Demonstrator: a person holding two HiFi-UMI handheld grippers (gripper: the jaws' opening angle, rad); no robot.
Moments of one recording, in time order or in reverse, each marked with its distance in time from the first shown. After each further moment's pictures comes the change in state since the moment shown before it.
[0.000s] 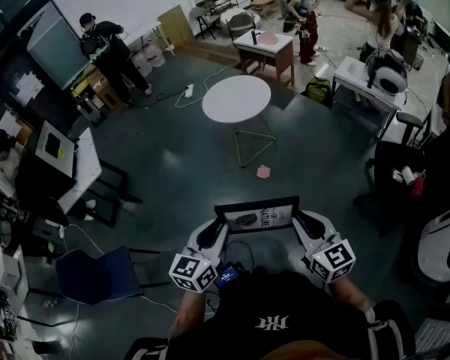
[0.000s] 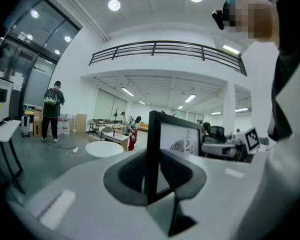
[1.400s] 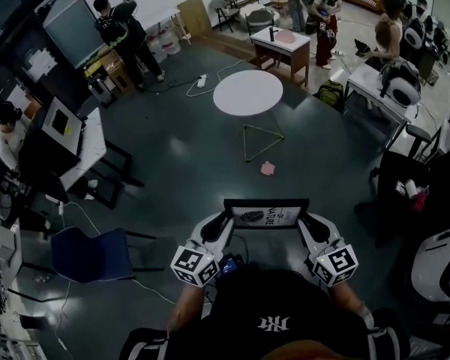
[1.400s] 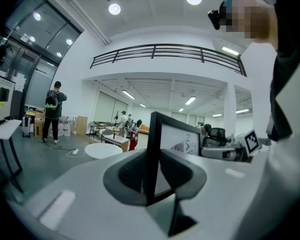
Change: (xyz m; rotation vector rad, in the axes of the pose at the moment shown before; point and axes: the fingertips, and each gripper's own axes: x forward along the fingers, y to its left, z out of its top) left arm -0.013 -0.001 0.006 0.005 -0.015 0.005; right arm -0.004 0.012 -0.008 0.035 0.021 0.022
